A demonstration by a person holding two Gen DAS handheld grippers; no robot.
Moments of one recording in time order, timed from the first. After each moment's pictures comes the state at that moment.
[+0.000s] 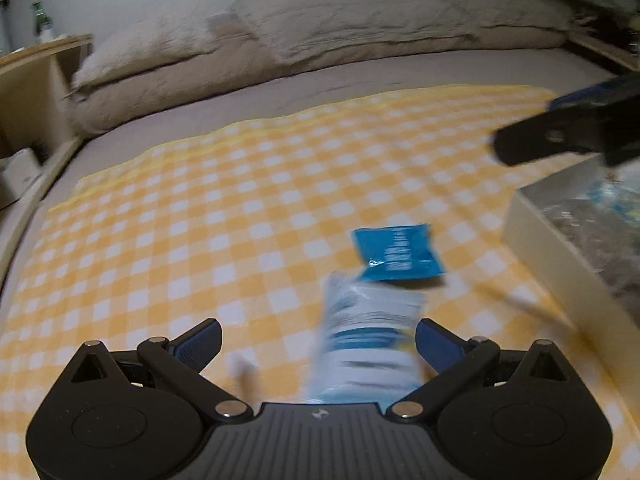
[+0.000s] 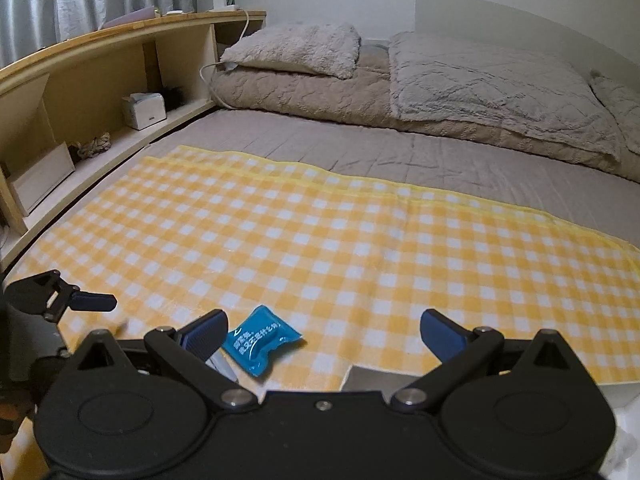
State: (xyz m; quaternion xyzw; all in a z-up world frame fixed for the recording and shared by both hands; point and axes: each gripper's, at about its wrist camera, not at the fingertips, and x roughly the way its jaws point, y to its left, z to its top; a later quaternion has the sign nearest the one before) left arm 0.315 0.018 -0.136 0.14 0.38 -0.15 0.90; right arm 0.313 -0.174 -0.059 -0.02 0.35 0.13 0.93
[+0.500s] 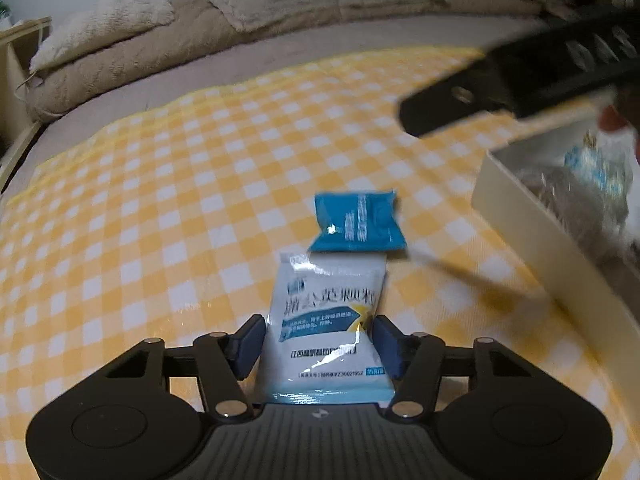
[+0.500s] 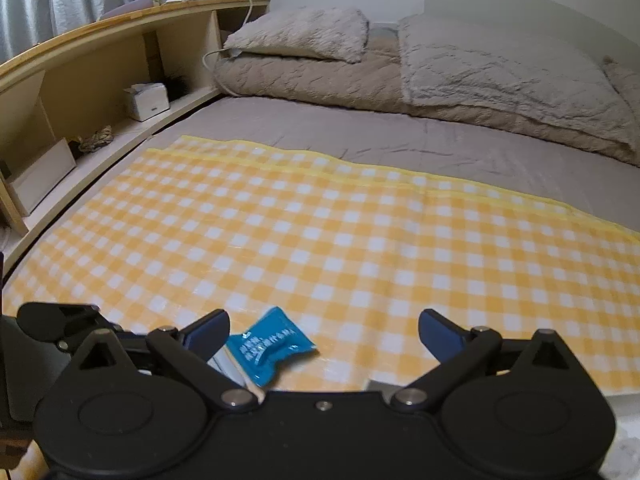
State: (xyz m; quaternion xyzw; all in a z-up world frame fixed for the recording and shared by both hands) left arm 0.321 0.005 -0.152 0.16 0.43 -0.18 0.87; right arm 0.338 -0.163 -0.066 -0.02 0.37 0.15 0.92
